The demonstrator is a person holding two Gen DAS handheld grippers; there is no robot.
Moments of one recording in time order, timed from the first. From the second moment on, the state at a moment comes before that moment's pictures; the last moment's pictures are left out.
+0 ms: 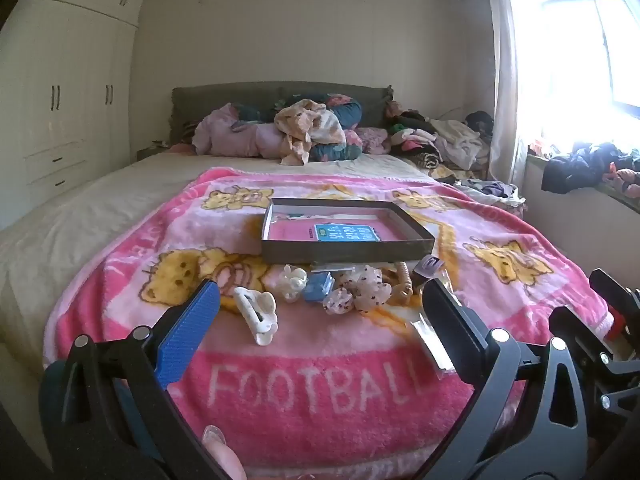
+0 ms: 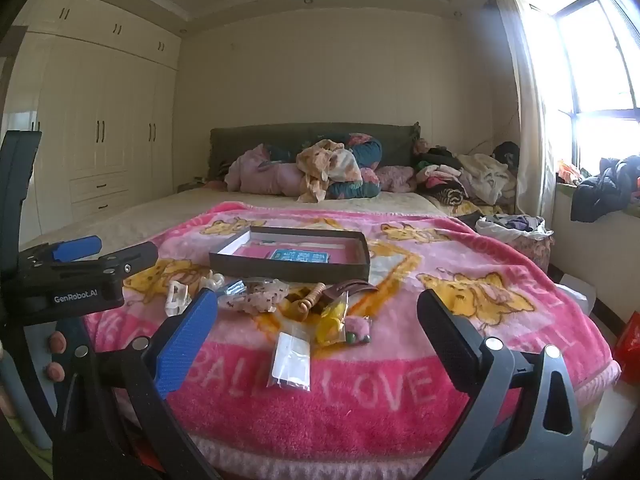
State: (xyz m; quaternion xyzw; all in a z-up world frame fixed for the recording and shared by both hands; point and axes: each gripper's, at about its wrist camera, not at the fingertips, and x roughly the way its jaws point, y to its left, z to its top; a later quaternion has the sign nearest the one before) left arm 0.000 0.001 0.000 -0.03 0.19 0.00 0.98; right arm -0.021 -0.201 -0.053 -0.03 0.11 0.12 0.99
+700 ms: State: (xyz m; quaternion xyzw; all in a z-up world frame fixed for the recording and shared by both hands) left arm 0.002 0.001 0.001 -0.02 0.19 0.00 0.98; right arm -0.020 -0.202 -0.053 -0.02 0.11 0.12 0.99
